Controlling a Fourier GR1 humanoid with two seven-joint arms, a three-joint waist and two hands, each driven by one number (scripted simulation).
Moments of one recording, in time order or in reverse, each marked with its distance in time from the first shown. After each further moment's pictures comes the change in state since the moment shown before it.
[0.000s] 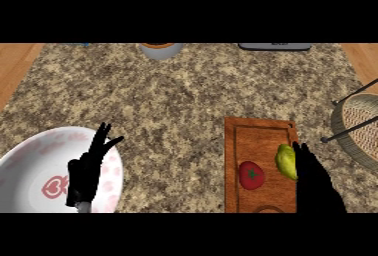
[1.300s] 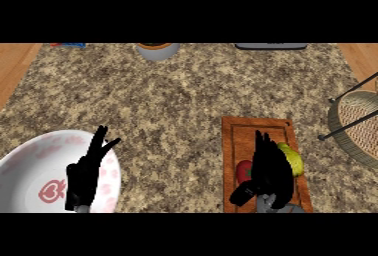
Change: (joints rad) left arm 0.028 -0.024 0.029 -0.002 -0.030 -0.008 -0.016; right arm -0.174 0.360 -0.150 0.353 0.039 0.282 -0.024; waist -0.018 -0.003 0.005
